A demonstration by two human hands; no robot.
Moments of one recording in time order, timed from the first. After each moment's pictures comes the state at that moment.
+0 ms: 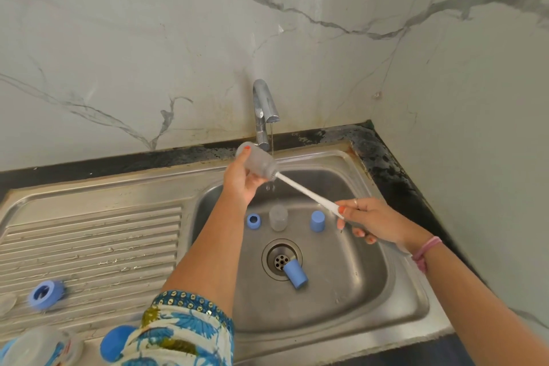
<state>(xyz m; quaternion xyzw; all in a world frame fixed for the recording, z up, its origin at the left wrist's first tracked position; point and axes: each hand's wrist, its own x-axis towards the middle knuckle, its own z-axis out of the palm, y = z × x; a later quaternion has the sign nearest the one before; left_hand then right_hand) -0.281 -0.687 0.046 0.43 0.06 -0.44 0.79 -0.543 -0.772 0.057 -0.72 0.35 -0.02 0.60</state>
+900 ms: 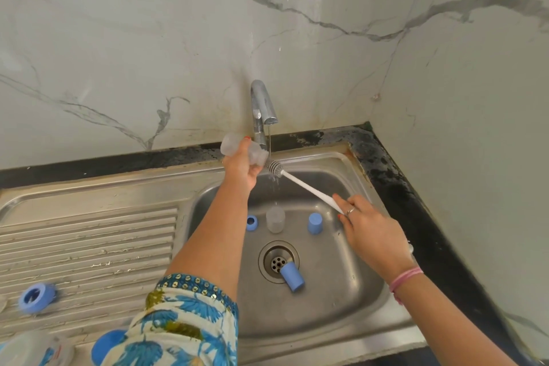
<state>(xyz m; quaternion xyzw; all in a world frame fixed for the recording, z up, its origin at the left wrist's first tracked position) -0.269 -0.714 0.059 0.52 0.09 -0.37 0.77 -0.545 -0.741 0.046 -0.93 0.36 -0.10 0.02</state>
